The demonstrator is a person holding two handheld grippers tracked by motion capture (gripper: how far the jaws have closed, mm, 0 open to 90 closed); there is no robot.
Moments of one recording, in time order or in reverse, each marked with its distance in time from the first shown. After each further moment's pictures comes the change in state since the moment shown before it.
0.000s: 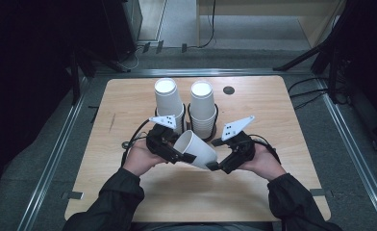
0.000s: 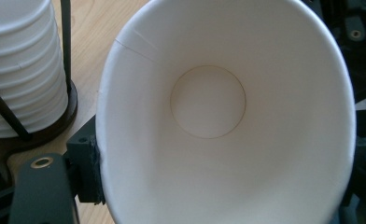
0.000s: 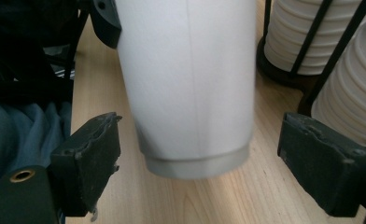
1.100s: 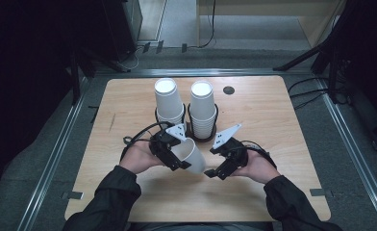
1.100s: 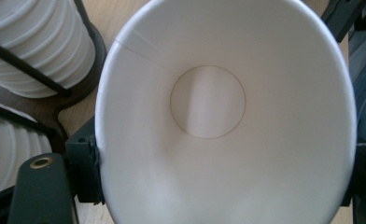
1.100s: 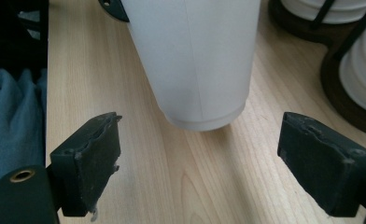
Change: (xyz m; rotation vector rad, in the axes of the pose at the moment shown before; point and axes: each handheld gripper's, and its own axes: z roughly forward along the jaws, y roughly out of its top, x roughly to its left) left arm -0.005 0.001 0.019 0.314 0.174 0.208; right arm -0.001 -0.015 0.033 0.145 -0.022 0.004
